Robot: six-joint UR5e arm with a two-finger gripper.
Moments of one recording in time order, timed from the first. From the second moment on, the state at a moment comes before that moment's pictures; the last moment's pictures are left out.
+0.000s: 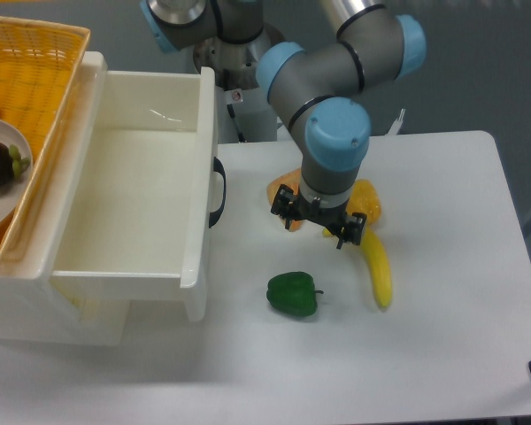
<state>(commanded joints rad) 2.45 -1.92 -1.60 -1.26 1.71 1.10</state>
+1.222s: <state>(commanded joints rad) 2.38 -2.07 -1.58 -1.08 1.62 1.43</state>
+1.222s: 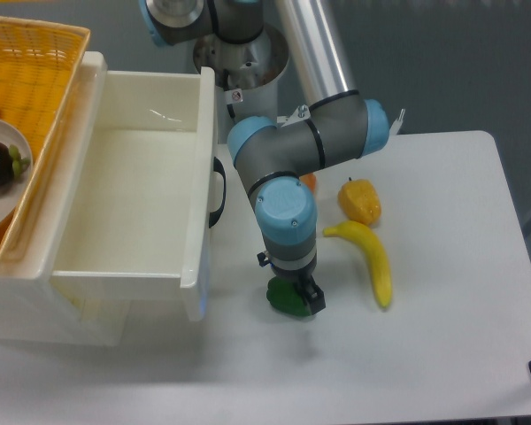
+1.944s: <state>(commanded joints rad) 2.37 -2.10 -1.59 -1.08 1.62 1.48</state>
